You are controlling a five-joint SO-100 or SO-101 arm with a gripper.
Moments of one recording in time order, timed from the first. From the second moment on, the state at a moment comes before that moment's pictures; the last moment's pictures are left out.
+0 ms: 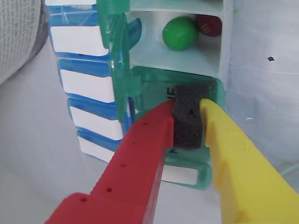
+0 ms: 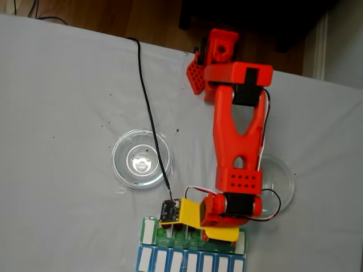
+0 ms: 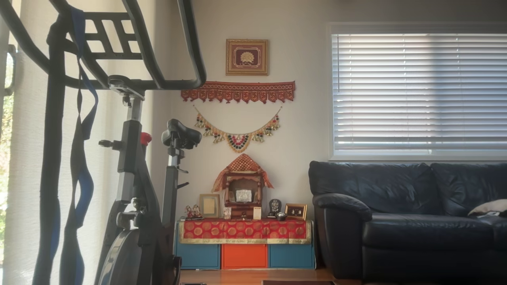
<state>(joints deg) -7.4 87.8 80.6 61.4 6.7</state>
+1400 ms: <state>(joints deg) -2.7 100.2 100.3 32.3 -7.5</state>
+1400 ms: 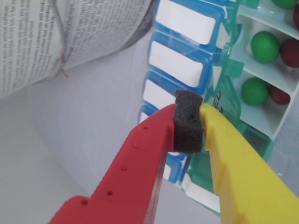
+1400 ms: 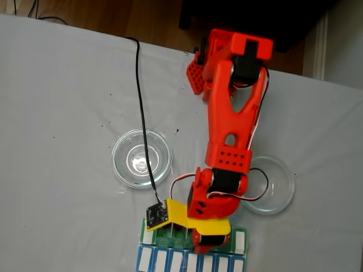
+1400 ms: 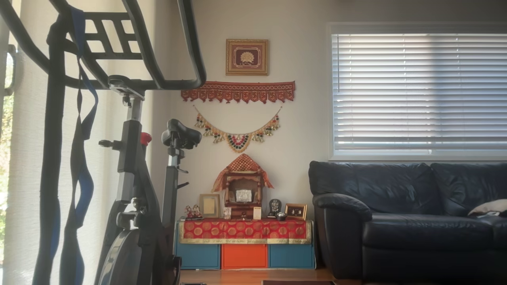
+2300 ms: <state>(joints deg) -6.0 81.7 76.6 61.0 -3.1</state>
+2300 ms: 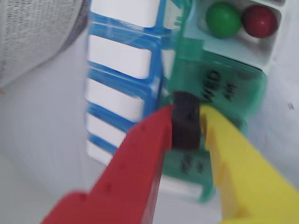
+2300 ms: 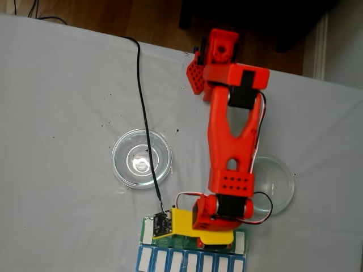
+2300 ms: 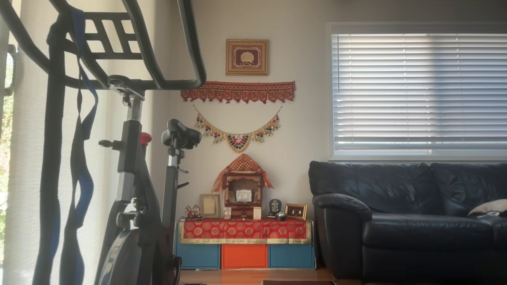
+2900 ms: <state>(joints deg) -5.2 80.8 72.3 66.8 -3.7</state>
